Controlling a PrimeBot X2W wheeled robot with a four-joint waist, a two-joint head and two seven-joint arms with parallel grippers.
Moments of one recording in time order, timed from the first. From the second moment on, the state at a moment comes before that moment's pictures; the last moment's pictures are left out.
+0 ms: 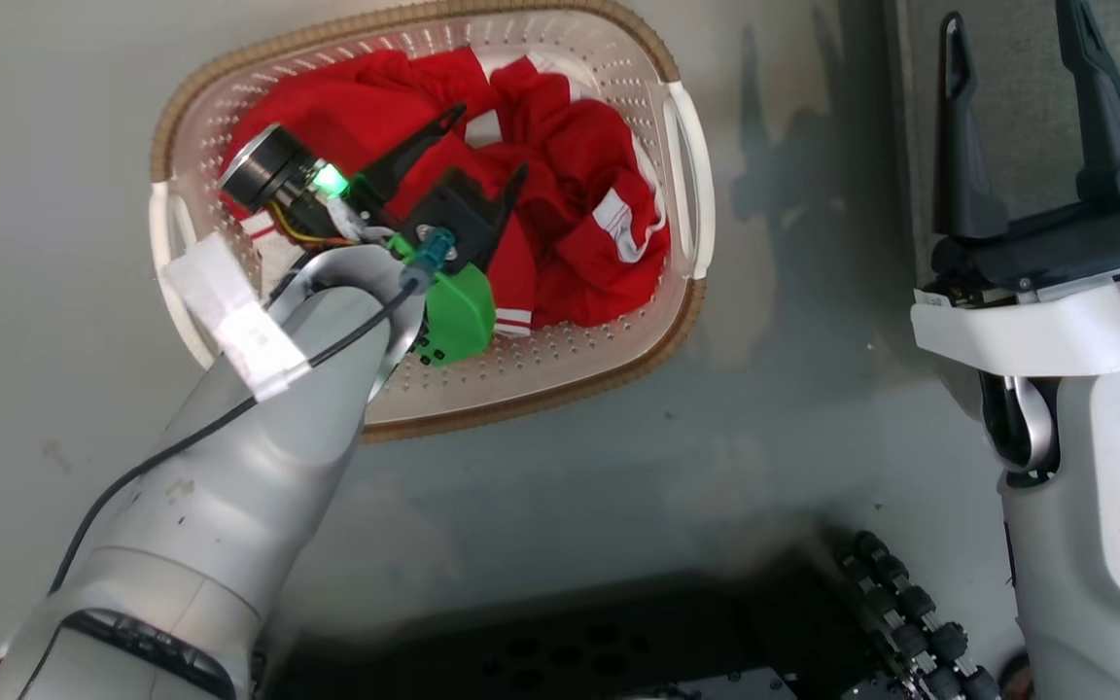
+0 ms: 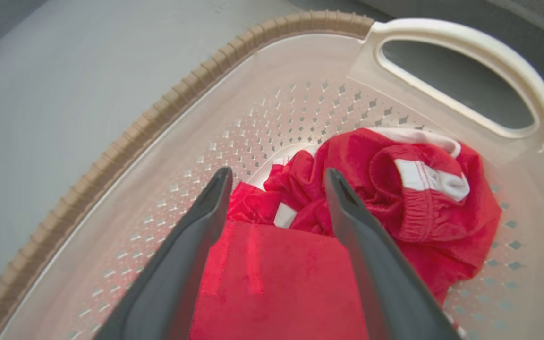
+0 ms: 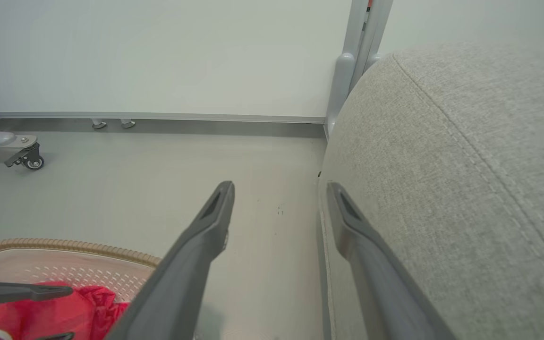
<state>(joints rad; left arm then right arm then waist) -0.98 0.08 -0.68 0.91 0.02 -0.13 -0.26 -0.50 -0.05 -0.01 -0.11 0.05 0.13 -0.26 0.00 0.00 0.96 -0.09</state>
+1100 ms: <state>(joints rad) -1.25 0.08 -1.28 1.28 0.07 -0.13 -0.13 -0.53 -0.05 0.08 -0.13 0.08 0.13 -0.26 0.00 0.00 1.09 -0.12</state>
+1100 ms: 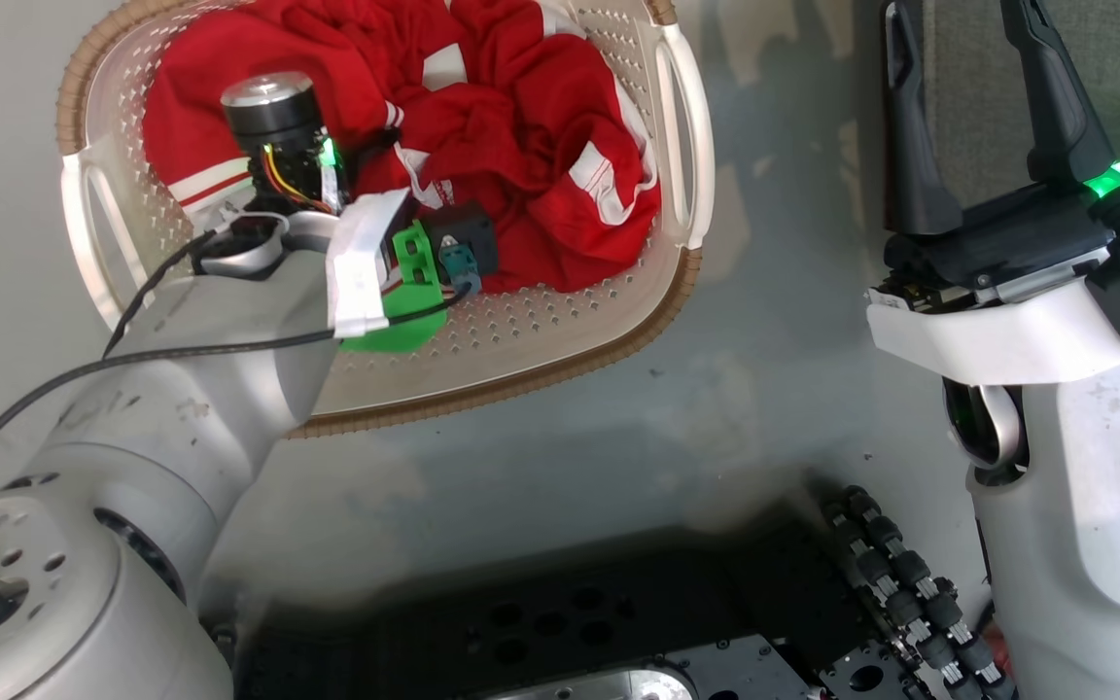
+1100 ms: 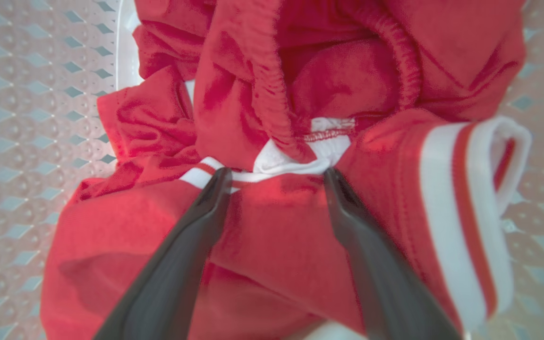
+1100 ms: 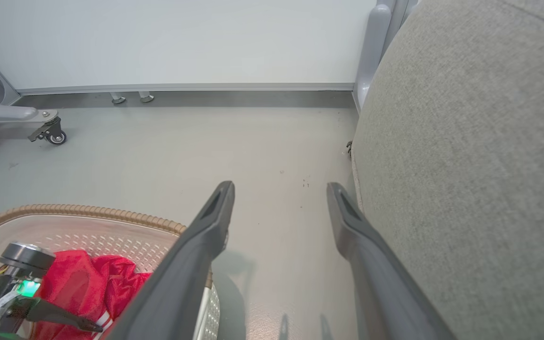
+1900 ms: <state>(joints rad) -1.26 0.17 -1.28 1.29 -0.01 -0.13 -0.02 -0.55 -0.05 0.11 -0.14 0.08 0.13 -0.26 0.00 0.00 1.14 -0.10</state>
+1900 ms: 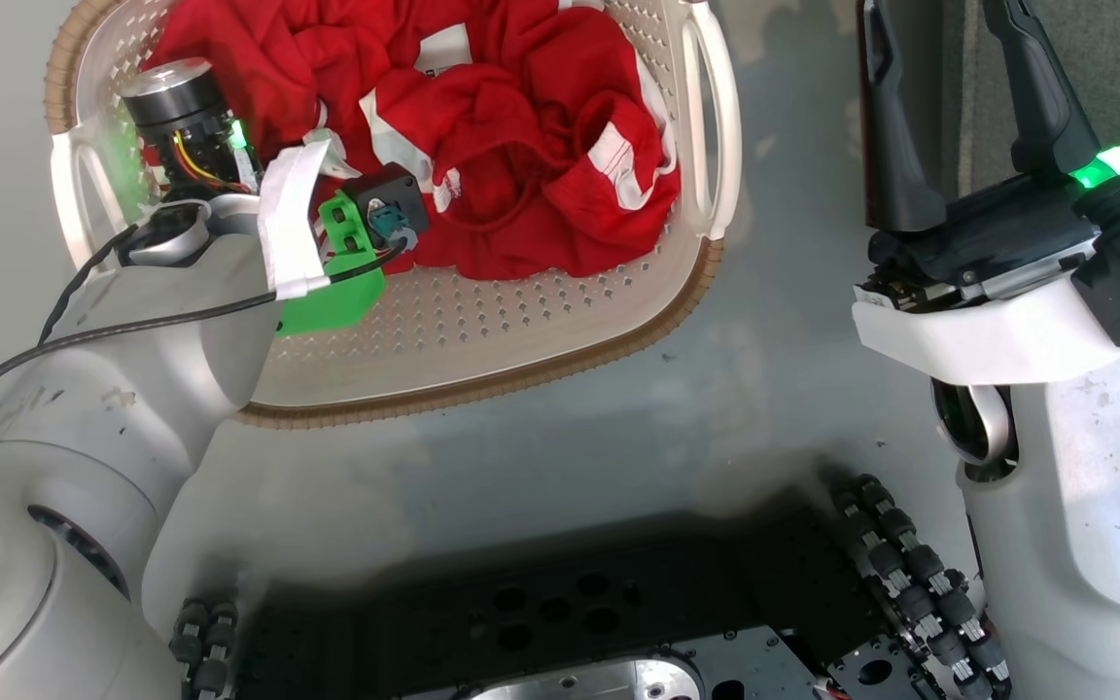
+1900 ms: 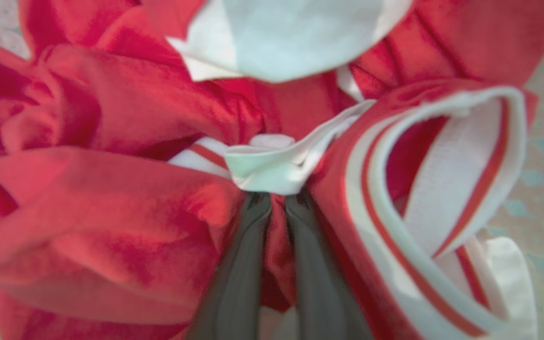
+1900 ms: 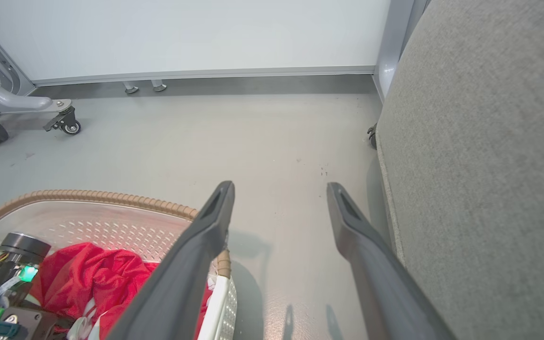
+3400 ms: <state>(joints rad) -0.76 0.19 -0.96 0.80 -0.38 0.04 -0.26 -0.28 -0.05 0.18 0.06 0.07 0.13 -0.26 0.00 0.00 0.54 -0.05</state>
